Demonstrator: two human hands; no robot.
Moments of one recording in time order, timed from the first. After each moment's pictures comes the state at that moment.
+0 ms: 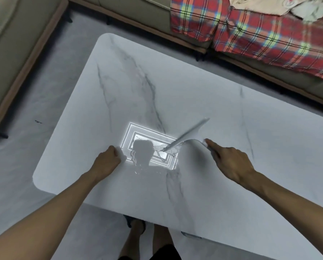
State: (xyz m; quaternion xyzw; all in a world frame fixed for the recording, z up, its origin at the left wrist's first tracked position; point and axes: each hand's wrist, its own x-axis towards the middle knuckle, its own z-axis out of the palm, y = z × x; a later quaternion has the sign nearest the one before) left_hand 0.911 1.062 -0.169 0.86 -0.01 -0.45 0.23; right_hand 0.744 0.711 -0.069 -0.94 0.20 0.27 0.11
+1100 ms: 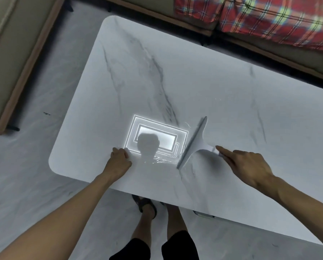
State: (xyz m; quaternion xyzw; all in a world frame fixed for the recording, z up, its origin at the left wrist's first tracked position) left_hand 0.853 1.097 -0.195 0.86 -0.03 -0.45 0.22; right_hand 0.665 0.741 -0.082 -0.95 0.13 0.27 0.04
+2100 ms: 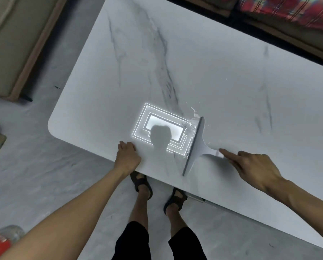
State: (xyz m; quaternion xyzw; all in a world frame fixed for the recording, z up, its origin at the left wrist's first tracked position) left_hand 0.739 1.061 -0.192 0.88 0.05 -0.42 0.20; right_hand 0.579 0.709 -0.107 -0.97 0.01 0.24 0.03
